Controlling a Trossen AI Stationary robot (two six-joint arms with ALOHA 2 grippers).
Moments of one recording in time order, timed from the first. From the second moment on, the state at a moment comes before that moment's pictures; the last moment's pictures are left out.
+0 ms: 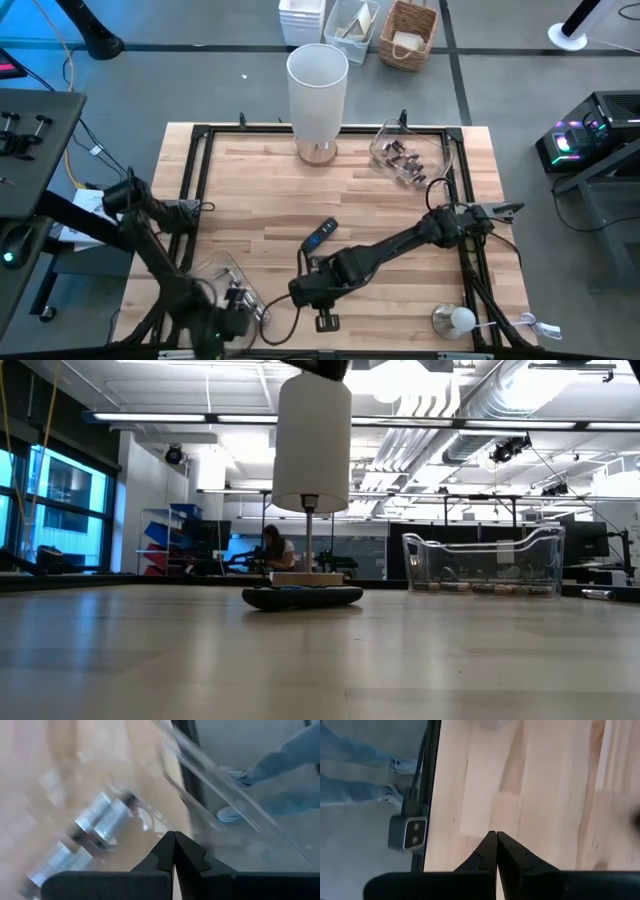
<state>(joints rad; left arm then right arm) -1.02 1.68 1.06 -0.47 -0.22 -0.84 0.43 2.34 2.34 -1.15 -0.10 0.33</state>
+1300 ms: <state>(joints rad) -0.52 1.21 1.06 -0.62 -0.40 -0.29 0.73 2.15 2.26 -1.57 0.36 1.01</state>
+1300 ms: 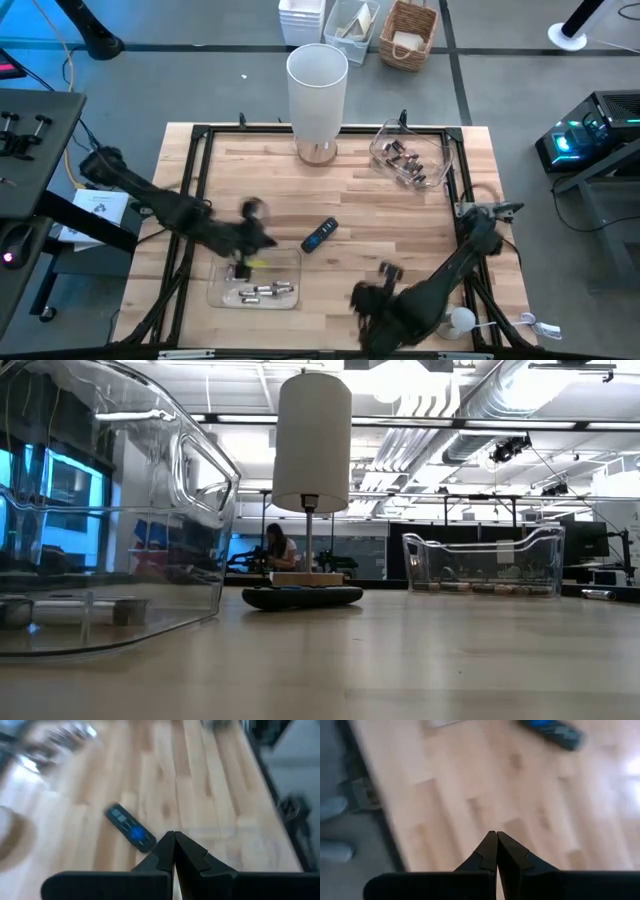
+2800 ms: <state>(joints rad) -0.27 0.02 0.01 0.06 -0.34 -0.49 0.45 0.98 0.99 -0.77 0.54 1.13</state>
